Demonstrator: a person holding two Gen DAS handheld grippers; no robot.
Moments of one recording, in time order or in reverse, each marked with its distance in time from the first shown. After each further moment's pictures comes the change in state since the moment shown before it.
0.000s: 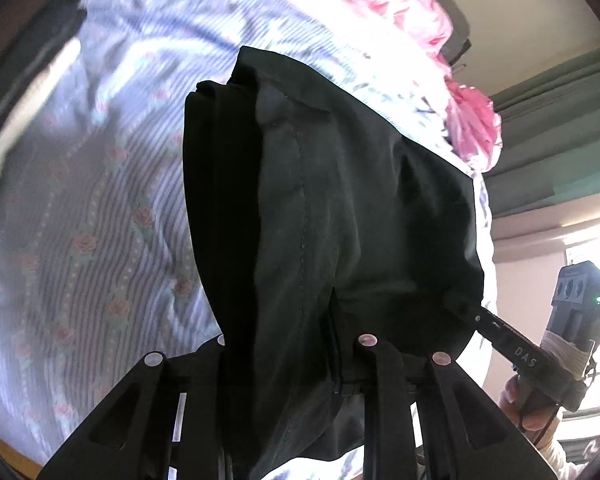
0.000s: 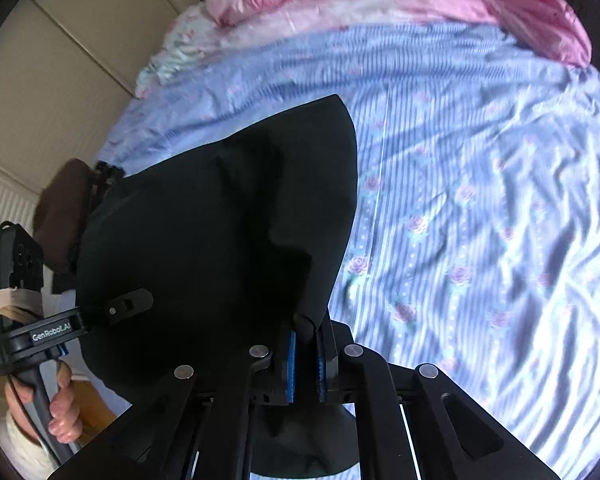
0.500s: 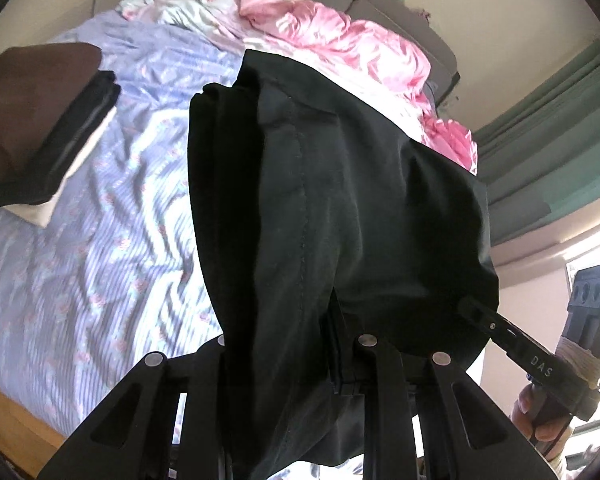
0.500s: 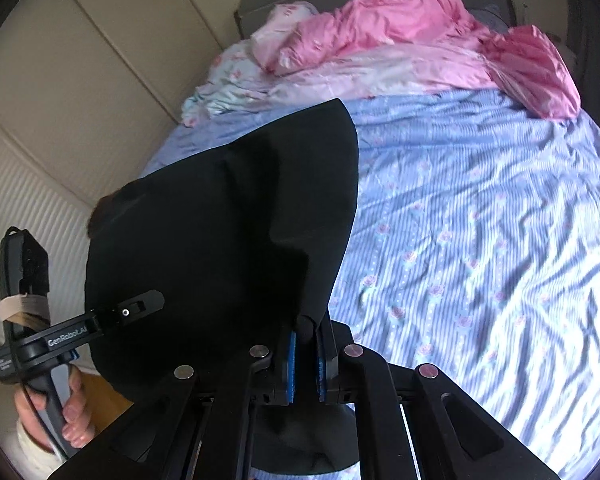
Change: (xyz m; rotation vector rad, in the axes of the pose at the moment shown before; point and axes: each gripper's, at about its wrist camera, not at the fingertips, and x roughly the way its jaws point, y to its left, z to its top) left arm -0.094 -0.074 -0.038 -0.004 -0.182 0.067; right arm -0.122 0.032 -0.007 -0.117 -0.107 0.056
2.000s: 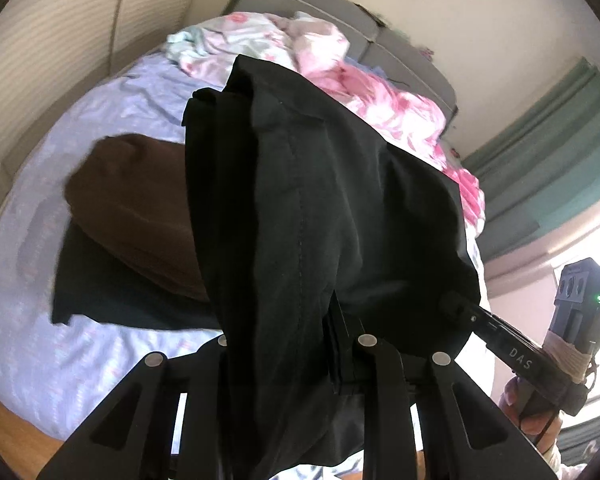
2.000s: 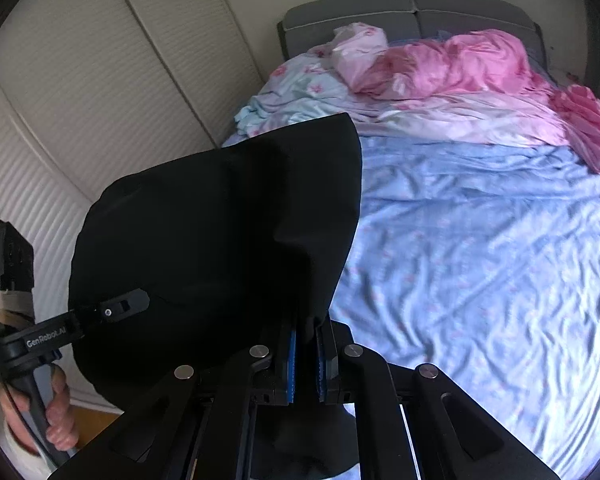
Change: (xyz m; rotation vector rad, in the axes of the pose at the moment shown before) left arm -0.170 0.276 0.148 0.067 -0.047 -0.039; right arm 0.117 0.316 0.055 -0.009 -0.086 -0.035
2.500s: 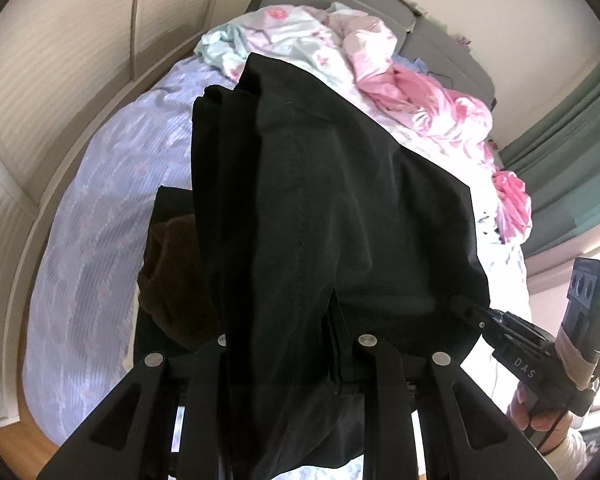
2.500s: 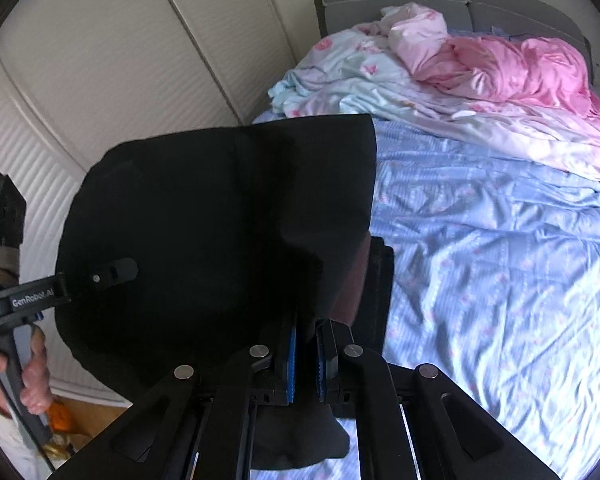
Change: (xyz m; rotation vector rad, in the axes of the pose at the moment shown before) left arm 0.040 0.105 0.108 0.023 0.073 0.121; right arm 0.122 0.089 0.056 -0.075 0.099 0.035
